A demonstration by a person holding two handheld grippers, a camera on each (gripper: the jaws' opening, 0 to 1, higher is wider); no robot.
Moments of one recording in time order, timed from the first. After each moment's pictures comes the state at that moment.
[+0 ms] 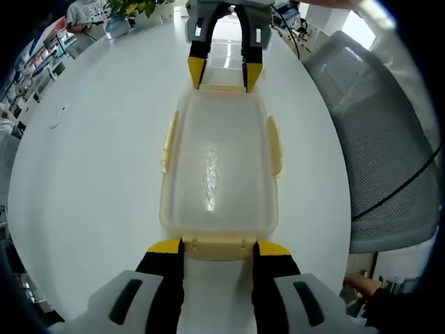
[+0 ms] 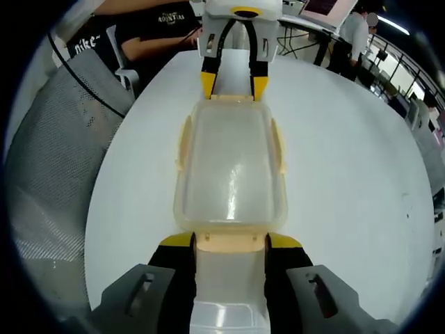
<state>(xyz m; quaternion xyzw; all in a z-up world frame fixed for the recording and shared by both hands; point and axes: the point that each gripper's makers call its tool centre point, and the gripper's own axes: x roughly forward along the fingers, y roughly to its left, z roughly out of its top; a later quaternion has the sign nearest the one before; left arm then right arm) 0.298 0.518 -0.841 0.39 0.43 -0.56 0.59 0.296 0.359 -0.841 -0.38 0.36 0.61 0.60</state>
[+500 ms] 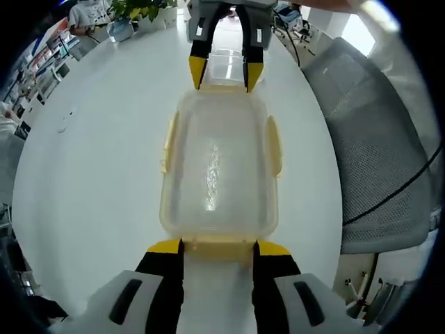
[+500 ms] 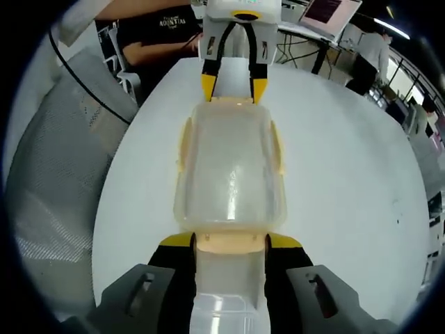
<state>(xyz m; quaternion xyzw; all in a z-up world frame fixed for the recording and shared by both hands) 0.298 0.518 -0.812 0.39 0.42 -0.56 0.60 0.296 0.359 -0.810 -0.38 0.34 0.61 0.61</state>
